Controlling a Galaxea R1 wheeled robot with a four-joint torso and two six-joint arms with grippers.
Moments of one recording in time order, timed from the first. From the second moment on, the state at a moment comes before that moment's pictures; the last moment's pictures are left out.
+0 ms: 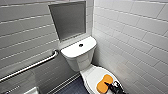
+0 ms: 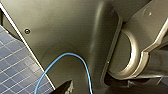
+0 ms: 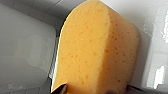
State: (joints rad) left arm 1.63 2.91 -2.48 0.01 -0.10 -0.05; right arm -0.77 2.74 -2.26 -0.06 0.35 0.78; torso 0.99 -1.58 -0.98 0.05
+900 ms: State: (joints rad) left arm 1.61 2.91 -2.44 0.01 -0.11 -0.05; right arm -0.81 2.48 -1.89 -0.08 0.23 0.79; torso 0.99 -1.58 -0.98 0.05
